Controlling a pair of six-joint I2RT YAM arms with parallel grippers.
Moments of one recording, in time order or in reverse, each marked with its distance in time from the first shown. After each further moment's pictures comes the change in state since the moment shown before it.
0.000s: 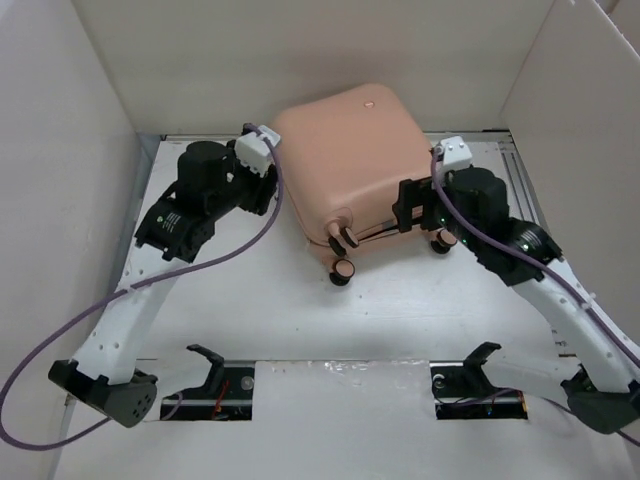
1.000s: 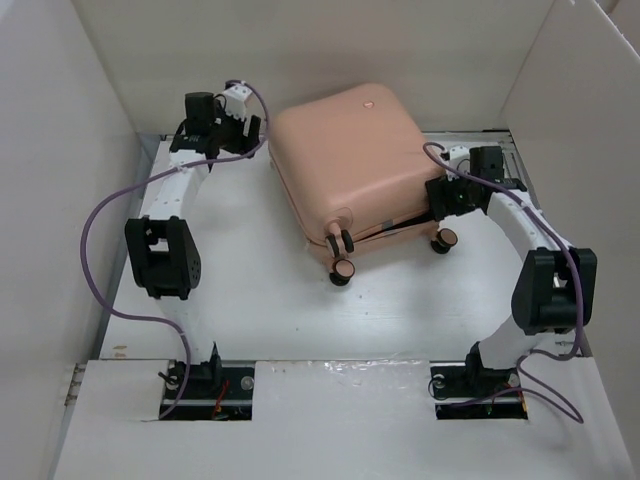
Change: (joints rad) left arm 0.429 0.768 0.296 0.338 0.296 0.072; right arm -0.629 0.554 -0.090 0.148 -0.448 -0.426
